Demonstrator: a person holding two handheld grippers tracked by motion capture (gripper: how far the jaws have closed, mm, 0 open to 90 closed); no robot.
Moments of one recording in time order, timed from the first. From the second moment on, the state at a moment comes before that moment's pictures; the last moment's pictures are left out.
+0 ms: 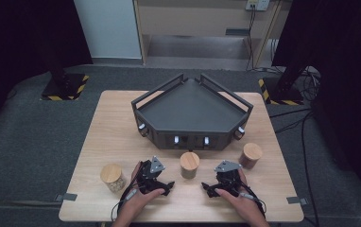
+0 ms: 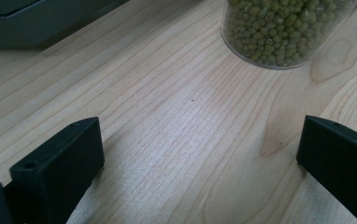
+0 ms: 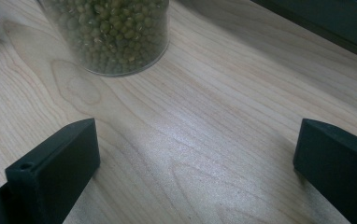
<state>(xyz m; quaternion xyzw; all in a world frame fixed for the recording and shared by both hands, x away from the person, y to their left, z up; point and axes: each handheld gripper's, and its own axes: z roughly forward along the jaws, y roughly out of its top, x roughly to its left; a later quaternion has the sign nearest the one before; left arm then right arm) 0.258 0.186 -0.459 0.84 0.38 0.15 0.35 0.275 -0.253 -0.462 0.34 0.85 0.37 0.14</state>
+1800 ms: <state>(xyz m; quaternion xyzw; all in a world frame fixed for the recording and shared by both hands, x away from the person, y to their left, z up) 0.230 0.203 -0.412 0.84 0.35 0.18 0.37 0.275 -0.253 -0.462 0.34 0.85 0.37 0.14</state>
